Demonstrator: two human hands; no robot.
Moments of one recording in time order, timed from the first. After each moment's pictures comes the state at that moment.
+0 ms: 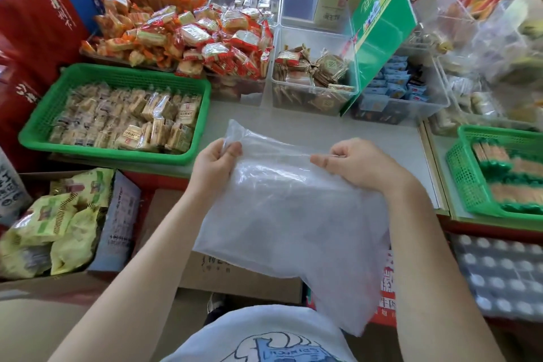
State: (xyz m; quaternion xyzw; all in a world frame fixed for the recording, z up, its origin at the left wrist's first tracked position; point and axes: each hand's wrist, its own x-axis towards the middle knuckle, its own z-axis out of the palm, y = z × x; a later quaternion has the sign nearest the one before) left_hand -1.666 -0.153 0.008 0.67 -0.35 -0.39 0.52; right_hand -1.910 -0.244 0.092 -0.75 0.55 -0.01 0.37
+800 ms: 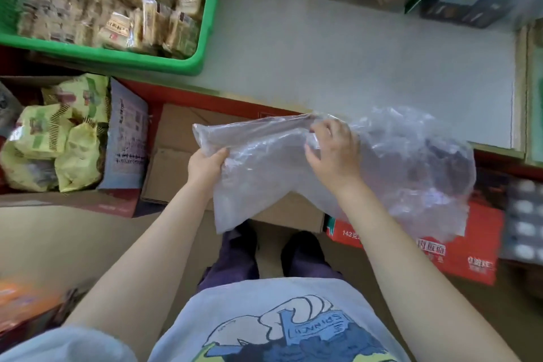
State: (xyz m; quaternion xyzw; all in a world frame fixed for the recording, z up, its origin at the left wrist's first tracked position) left_hand -1.638 -0.071 -0.174 0.79 -0.04 -0.48 0.39; right_hand -1.871 -0.181 -0.146 -0.85 0.50 -0.12 0.10
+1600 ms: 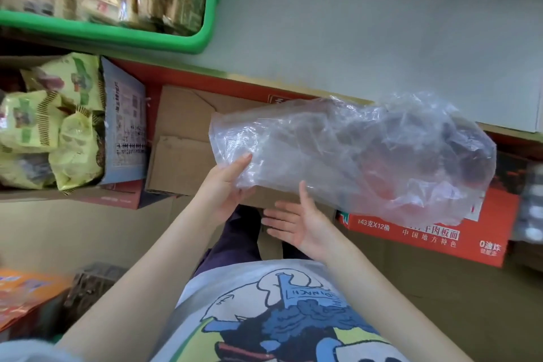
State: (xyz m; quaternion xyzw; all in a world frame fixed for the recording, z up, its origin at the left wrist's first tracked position) left_hand -1.642 -0.036 -0.154 0.59 0.01 -0.69 0.42; right_hand -1.835 -0.053 -0.158 -0.04 0.59 -0.04 0.81
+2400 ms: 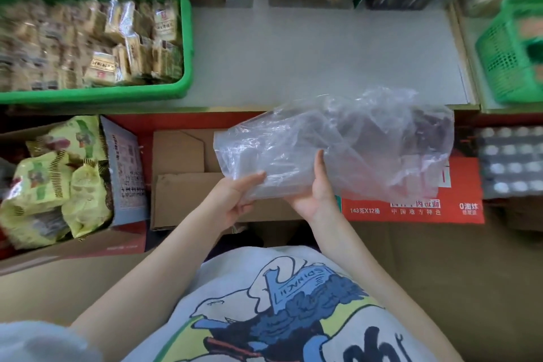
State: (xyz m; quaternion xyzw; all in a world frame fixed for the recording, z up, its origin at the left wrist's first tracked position) left_hand -1.647 -0.043 -0.108 0.59 -0.06 -0.74 0.32; right_hand -1.816 -0.076 -0.125 0.07 0.50 -0.38 0.78
